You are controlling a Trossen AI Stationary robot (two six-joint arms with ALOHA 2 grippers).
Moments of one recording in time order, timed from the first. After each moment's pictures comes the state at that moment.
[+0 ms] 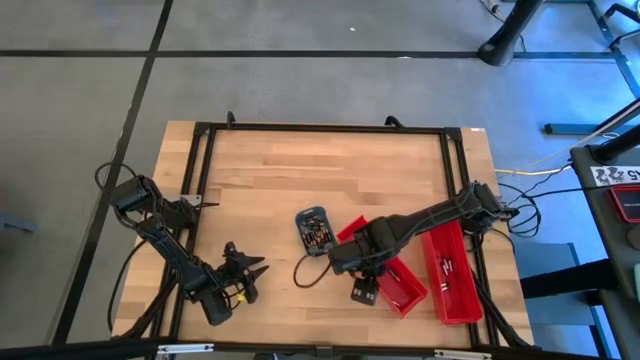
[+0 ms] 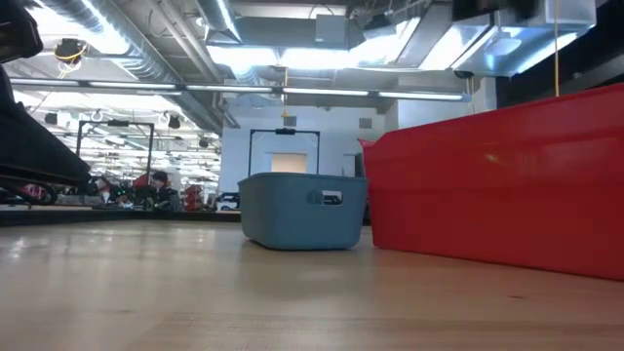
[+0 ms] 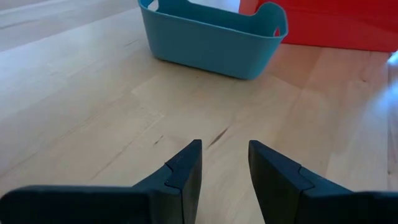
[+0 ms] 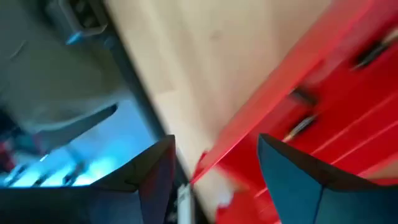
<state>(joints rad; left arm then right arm) -0.97 1.71 0.71 -0.33 -1.10 -1.51 0.39 1.98 1.94 -1.41 -0.37 0.73</state>
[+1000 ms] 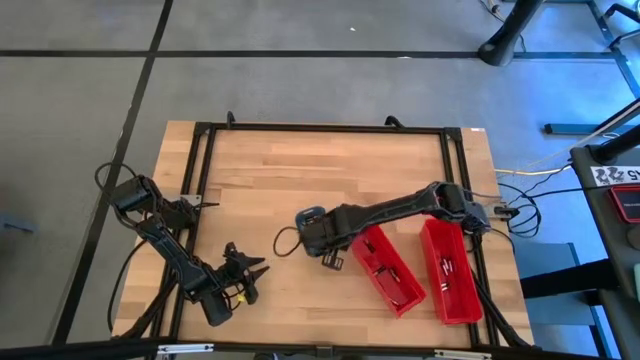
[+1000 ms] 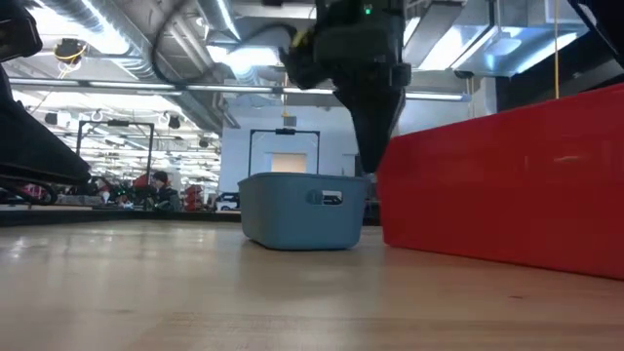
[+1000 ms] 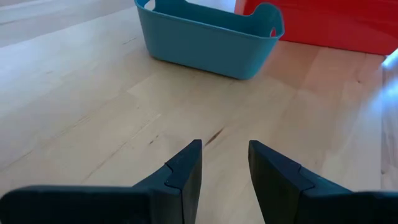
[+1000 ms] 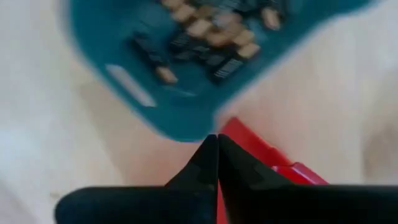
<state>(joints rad) -0.97 1.71 0.71 -0.31 -1.10 -1.50 0.22 2.19 1.94 -1.27 0.08 0.52</state>
